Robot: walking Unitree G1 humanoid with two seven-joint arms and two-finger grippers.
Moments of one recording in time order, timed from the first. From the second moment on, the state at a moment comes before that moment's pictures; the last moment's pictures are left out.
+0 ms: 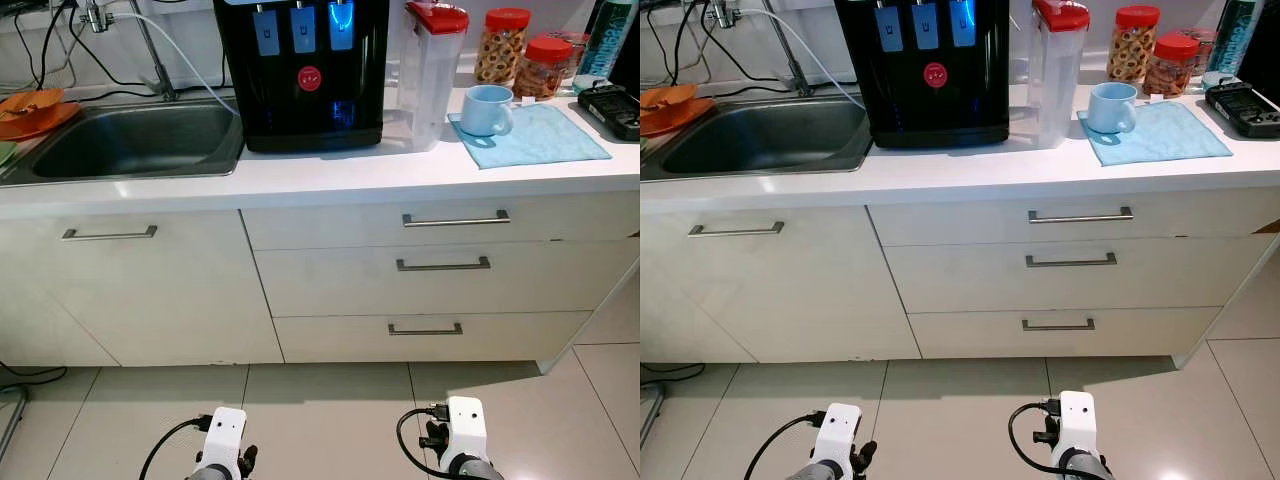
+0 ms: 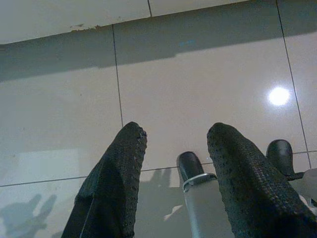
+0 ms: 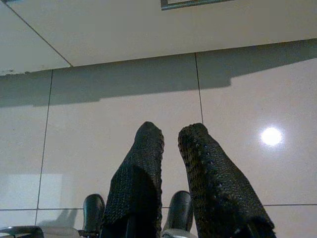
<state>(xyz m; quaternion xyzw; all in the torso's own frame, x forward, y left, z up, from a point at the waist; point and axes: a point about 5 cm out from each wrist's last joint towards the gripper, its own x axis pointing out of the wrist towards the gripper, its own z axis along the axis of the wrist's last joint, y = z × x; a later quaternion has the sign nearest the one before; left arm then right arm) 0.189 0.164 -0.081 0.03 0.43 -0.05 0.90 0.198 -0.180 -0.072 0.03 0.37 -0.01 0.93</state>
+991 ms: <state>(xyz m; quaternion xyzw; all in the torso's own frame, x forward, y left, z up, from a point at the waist) 0.200 0.170 -0.074 0.04 0.39 -0.02 0.92 0.215 -0.188 -0.061 0.02 0.34 -0.02 0.94</state>
